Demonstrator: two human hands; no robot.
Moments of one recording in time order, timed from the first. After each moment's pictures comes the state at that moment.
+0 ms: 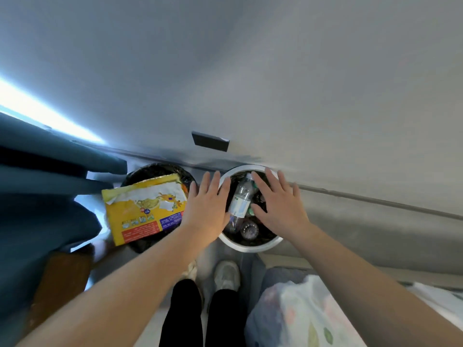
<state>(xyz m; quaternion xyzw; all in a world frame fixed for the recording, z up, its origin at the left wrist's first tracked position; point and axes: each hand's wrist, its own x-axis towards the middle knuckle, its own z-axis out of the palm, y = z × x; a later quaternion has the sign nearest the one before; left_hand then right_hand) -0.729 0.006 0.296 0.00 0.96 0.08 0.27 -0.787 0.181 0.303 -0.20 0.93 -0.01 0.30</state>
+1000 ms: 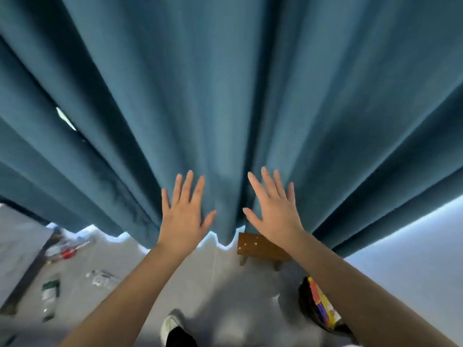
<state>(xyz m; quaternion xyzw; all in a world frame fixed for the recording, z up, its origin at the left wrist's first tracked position) -0.114 -0.016 0.737 -0.74 0.66 -0.03 -0.13 -0.321 -0.079 0.753 -0.85 0.52 -0.07 0.06</state>
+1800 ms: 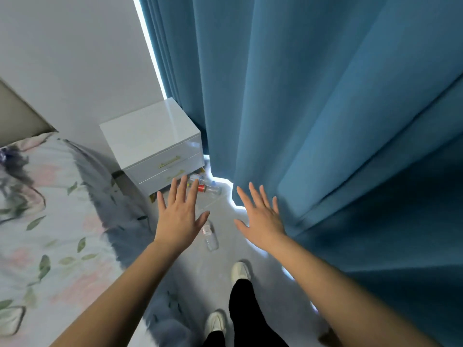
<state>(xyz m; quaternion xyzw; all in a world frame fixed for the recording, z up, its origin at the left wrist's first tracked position) 0.325 0.163 0.675 -0.96 0.28 0.04 -0.07 0.234 -0.025 0.666 -0.97 0.14 0.13 0.14</state>
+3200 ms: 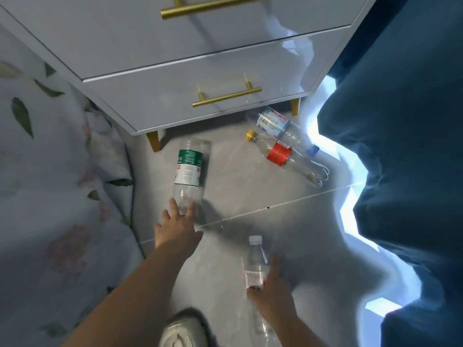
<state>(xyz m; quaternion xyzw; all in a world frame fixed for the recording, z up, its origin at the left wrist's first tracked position) 0.631 0.227 -0.085 -0.93 -0.01 0.36 0.01 0.491 0.049 -0.104 -0.80 0.35 0.38 0.31</state>
